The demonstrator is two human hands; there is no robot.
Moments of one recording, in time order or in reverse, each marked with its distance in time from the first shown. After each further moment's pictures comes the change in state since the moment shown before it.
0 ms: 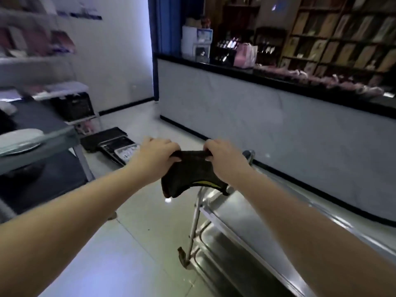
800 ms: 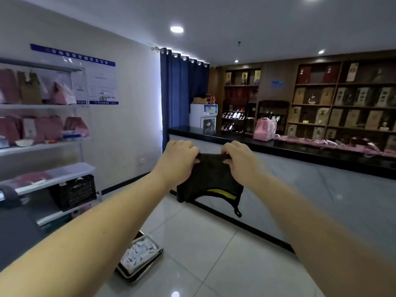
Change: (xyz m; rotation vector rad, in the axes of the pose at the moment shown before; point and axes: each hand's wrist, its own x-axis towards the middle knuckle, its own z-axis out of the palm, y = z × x) left_hand 0.380 -0.379 0.010 0.186 0.328 0.108; right_hand 0.524 0.036 0.030 -0.087 0.282 -0.023
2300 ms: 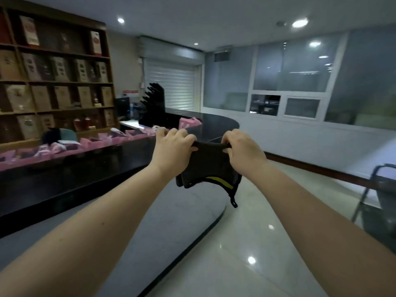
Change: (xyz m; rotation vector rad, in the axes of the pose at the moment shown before) left_hand 0.724 0.587 0.540 -0.899 0.362 0.908; right_hand 0.019 0.796 -0.076 -0.885 0.225 1.243
